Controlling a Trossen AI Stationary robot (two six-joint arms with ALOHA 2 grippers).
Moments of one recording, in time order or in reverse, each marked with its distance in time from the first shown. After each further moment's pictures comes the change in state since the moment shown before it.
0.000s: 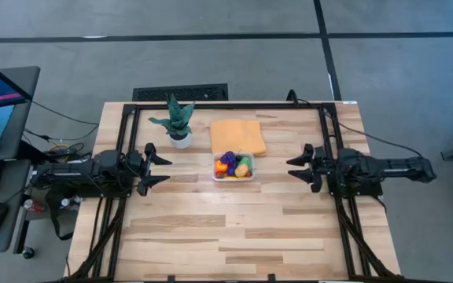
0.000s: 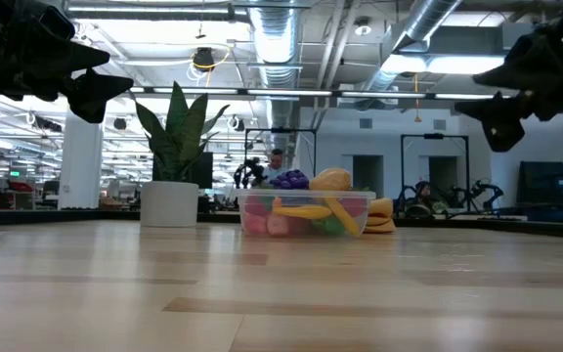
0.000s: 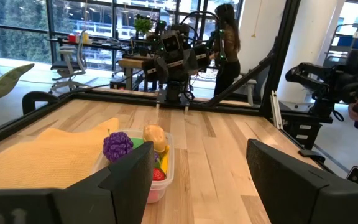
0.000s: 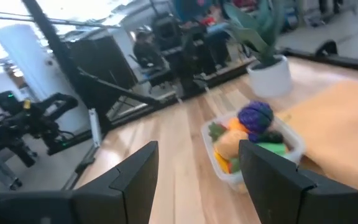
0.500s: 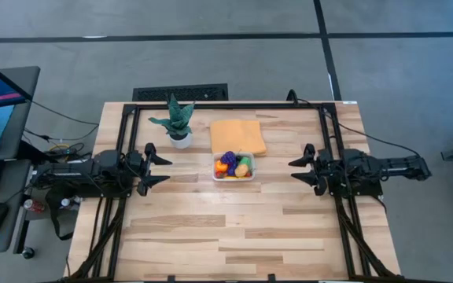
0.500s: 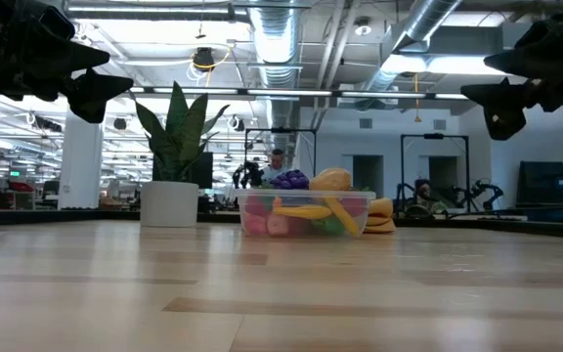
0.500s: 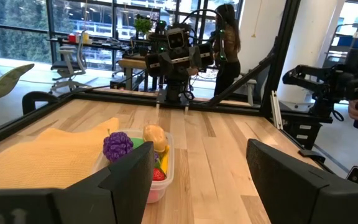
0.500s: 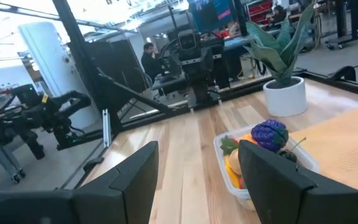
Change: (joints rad) left arm 0.000 0.000 0.000 0.000 0.000 0.000; right arm 0.057 -0.072 0.000 -0.001 0.003 -0.092
